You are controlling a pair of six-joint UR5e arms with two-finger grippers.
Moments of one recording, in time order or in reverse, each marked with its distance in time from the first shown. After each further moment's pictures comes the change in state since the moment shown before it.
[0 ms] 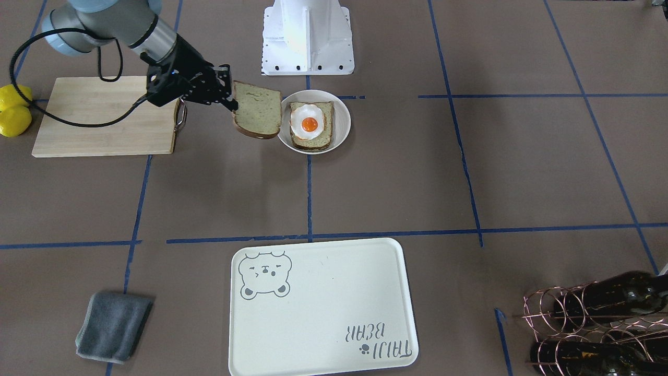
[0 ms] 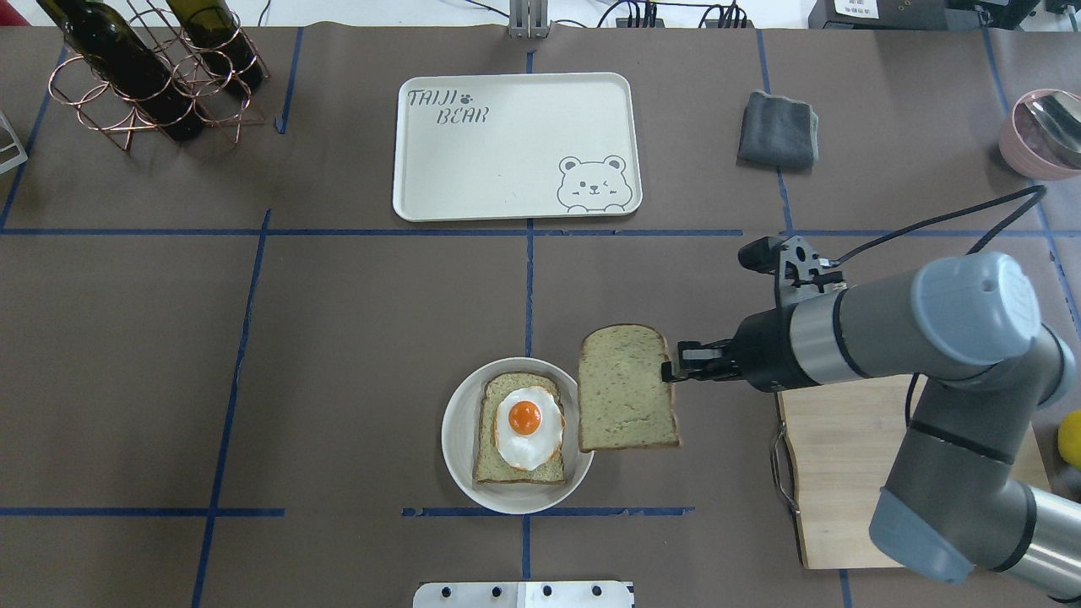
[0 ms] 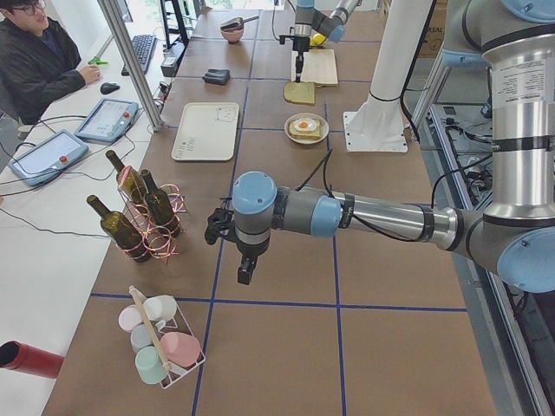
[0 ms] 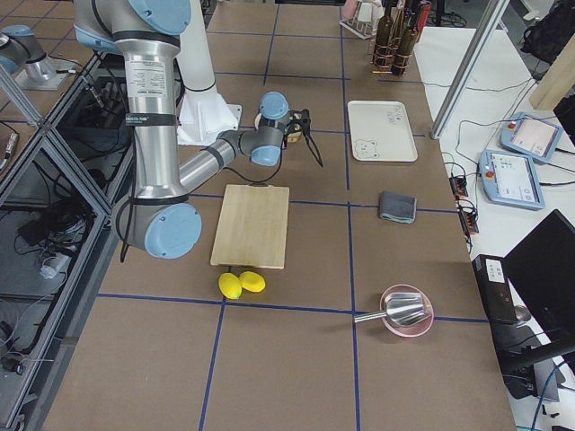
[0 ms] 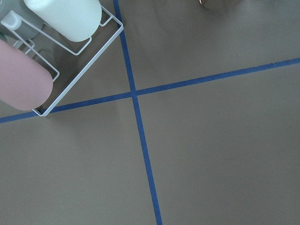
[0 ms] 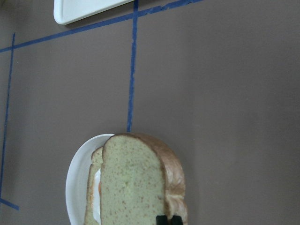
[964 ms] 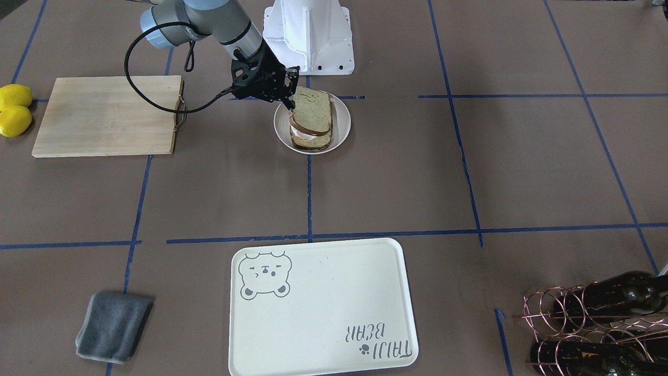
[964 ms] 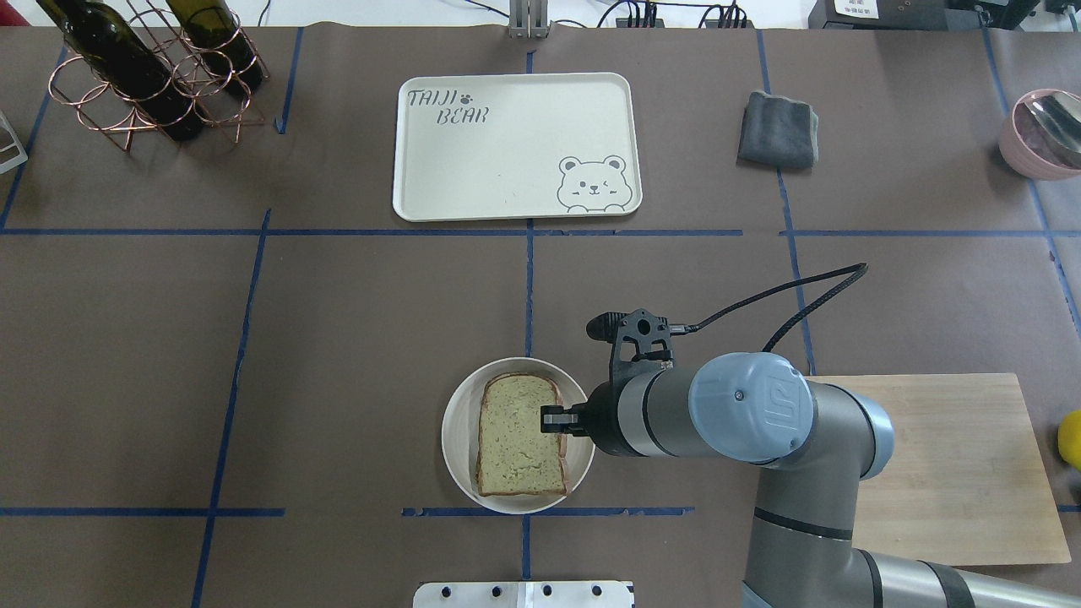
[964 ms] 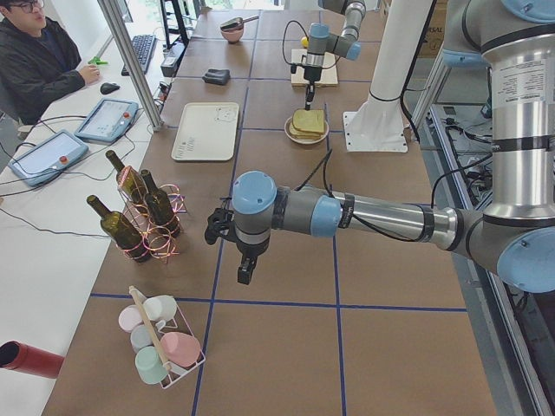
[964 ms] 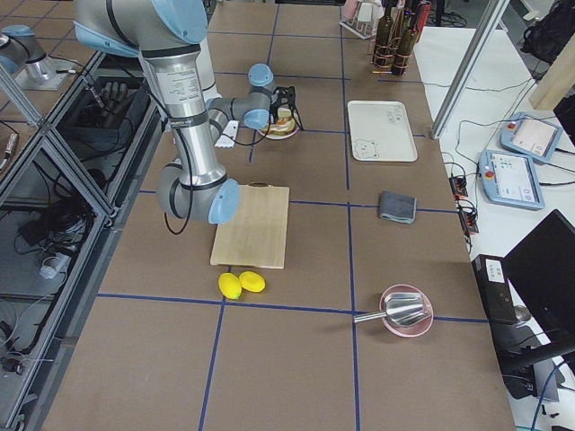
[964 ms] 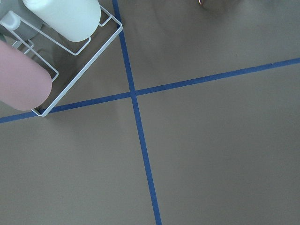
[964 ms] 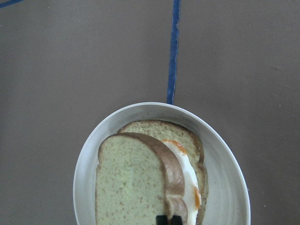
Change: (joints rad) left arm 0.000 0.000 -0.001 0.001 0.000 0.000; right arm -0.183 0.194 -0.106 -0.158 -0.213 0.016
